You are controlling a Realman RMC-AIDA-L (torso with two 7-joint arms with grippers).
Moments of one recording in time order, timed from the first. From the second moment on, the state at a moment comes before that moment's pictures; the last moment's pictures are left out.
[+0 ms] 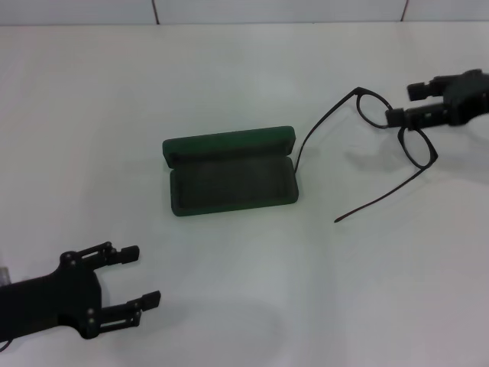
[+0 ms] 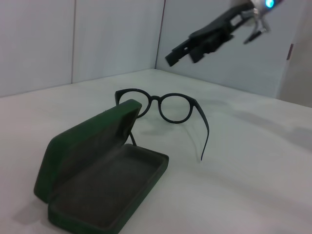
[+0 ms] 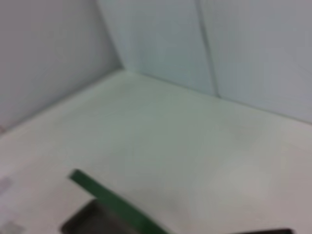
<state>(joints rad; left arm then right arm) -0.13 -2.08 0.77 0.71 1.92 1.65 -1.04 0.66 1.87 -1.06 -0.77 -1.86 -1.39 1.86</state>
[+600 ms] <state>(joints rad) -0.17 -2.09 0.77 0.68 1.93 1.65 -1.04 1.05 1.86 -1.07 -0.61 -2.51 -1.33 2.46</state>
